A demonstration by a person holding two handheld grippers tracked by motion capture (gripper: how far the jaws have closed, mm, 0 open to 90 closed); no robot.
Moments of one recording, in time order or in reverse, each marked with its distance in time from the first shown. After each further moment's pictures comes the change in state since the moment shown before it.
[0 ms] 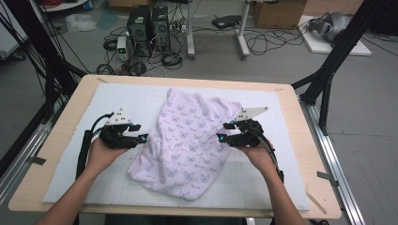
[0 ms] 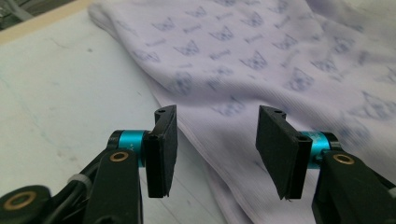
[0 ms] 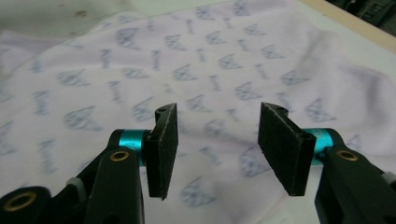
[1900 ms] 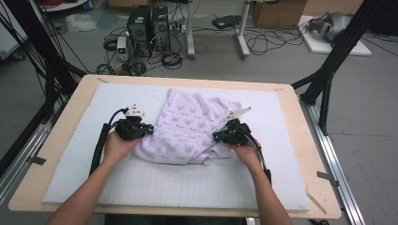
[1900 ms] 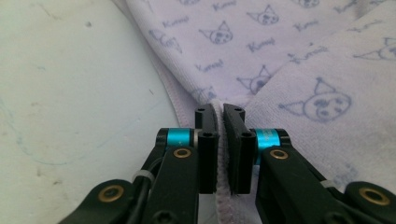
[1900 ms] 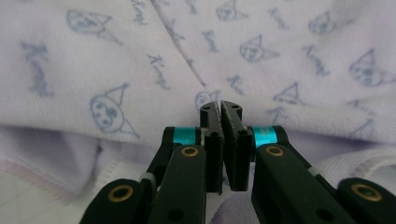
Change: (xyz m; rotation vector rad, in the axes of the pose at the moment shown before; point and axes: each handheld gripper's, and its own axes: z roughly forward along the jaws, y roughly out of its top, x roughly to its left) left arm 0.027 0.013 0.061 0.096 0.056 -0.091; right arm -0.029 -0.021 0.063 0.128 0.048 0.115
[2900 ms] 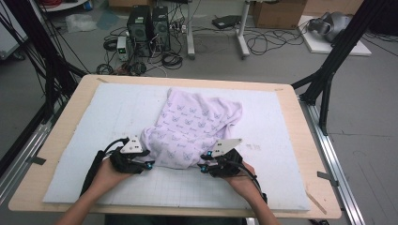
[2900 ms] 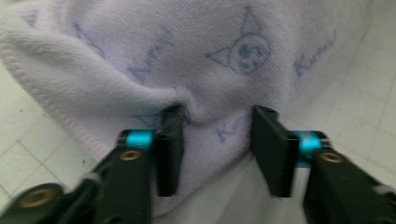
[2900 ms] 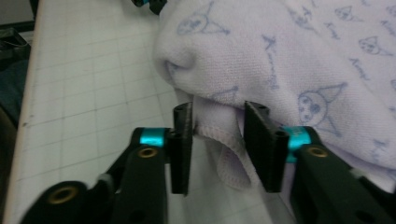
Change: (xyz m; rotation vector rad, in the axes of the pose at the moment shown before) left arm -0.059 -0.058 -0.030 0.015 -0.115 0.211; right arm 0.101 -0.024 -0.008 -0.060 0.080 -0.273
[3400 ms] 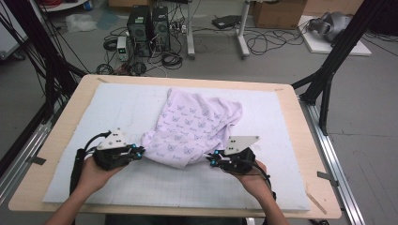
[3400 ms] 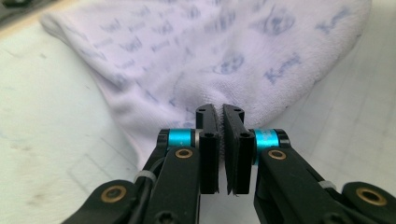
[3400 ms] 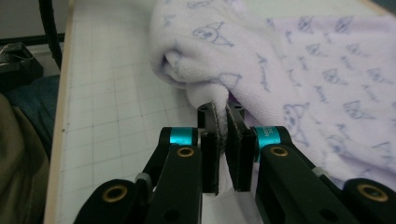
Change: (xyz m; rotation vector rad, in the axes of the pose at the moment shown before) left arm -0.002 0.024 -0.077 -0.162 0.015 -0.020; right arm 0.003 0.013 -0.056 -0.097 -0.022 -0.037
